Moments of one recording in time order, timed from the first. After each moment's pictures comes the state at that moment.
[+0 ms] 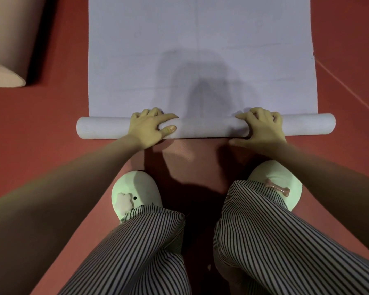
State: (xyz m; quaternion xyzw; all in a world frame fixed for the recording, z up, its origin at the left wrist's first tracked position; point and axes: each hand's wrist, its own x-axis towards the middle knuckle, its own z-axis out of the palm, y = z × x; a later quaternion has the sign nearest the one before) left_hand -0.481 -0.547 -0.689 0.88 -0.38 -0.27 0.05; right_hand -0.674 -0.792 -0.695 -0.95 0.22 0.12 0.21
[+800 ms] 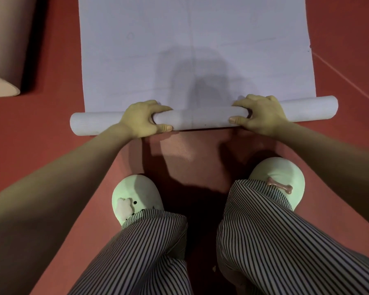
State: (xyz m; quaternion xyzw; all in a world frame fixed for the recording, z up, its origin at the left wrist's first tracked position) left_hand -0.449 -0.560 -0.677 0.85 -0.43 -0.29 0.08; right_hand -0.643 -0.812 -0.681 -0.95 0.18 0.12 0.22
